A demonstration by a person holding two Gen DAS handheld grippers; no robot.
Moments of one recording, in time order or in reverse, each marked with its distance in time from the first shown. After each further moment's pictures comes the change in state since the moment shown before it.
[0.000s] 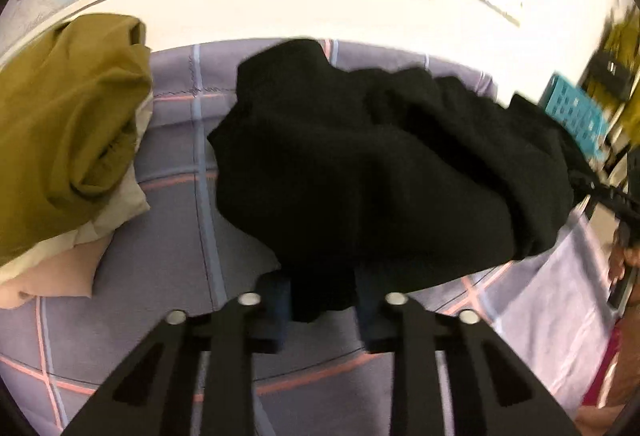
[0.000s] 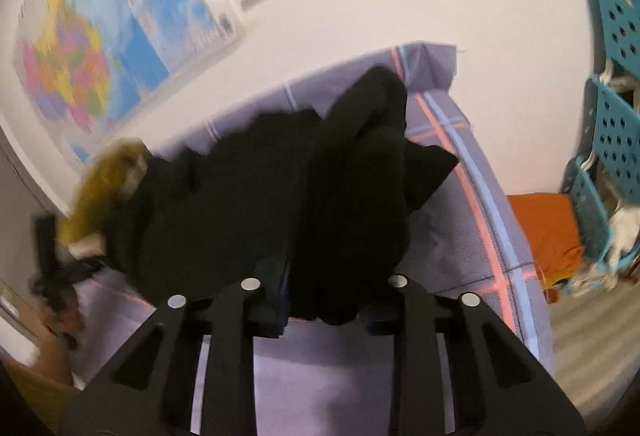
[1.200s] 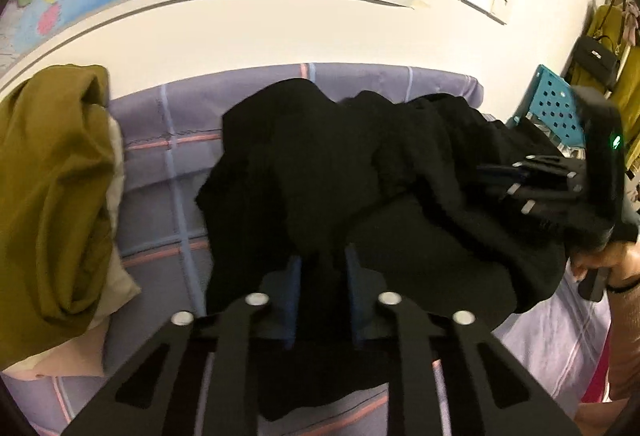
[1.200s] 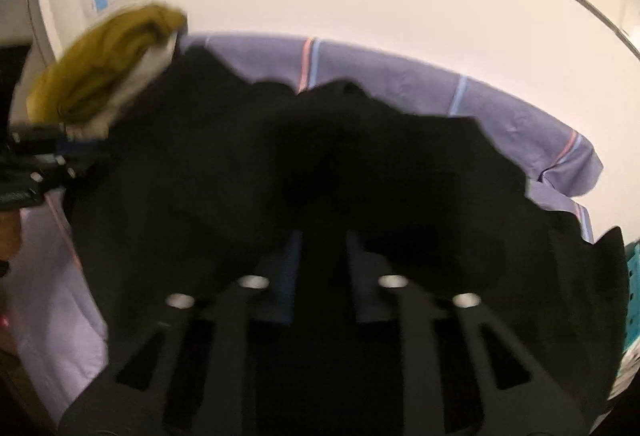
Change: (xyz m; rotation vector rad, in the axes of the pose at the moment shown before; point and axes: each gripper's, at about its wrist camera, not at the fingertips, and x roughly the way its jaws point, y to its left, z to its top) left arm 0.005 -0.004 0.035 0.098 0.004 -0.021; right arm 0.160 0.134 0.019 -0.471 0.236 -0.132
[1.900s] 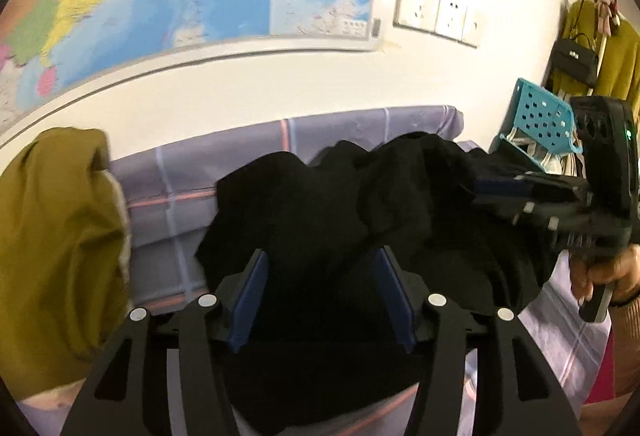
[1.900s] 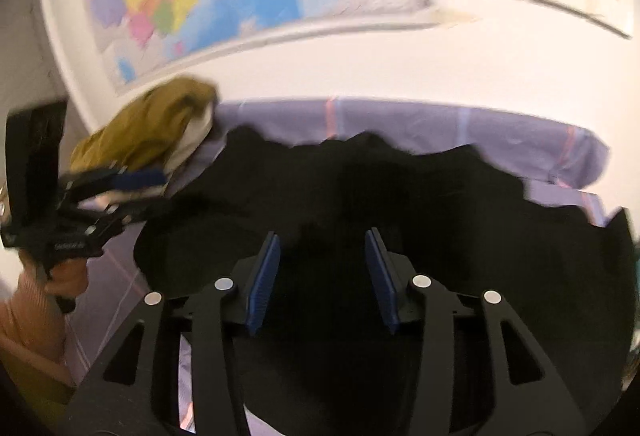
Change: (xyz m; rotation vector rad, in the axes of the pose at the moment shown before) left arm -0.018 -0.024 0.022 0.096 -0.124 -0.008; right arm -0.011 0.028 -0.005 0.030 -0.025 0.160
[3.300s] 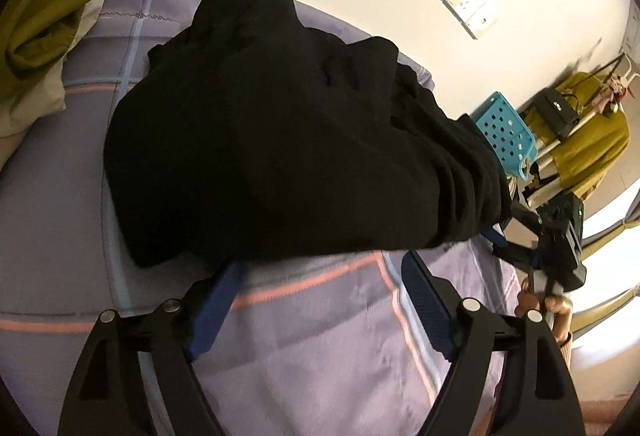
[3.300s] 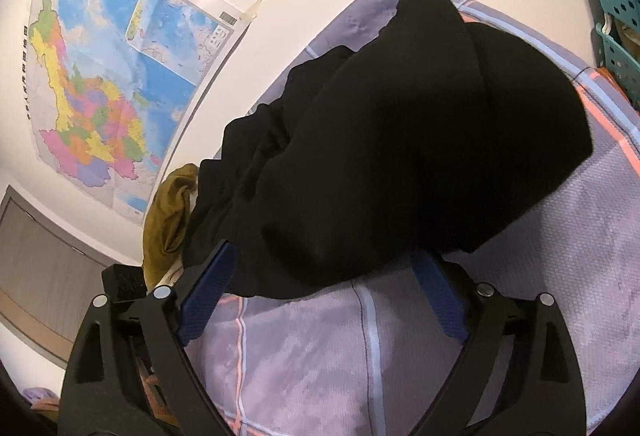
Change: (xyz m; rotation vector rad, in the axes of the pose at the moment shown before) left arm 0.001 0.003 -0.089 -0.371 0.184 -0.297; right arm -0.098 -0.109 -0.137 0.715 -0.153 0.161
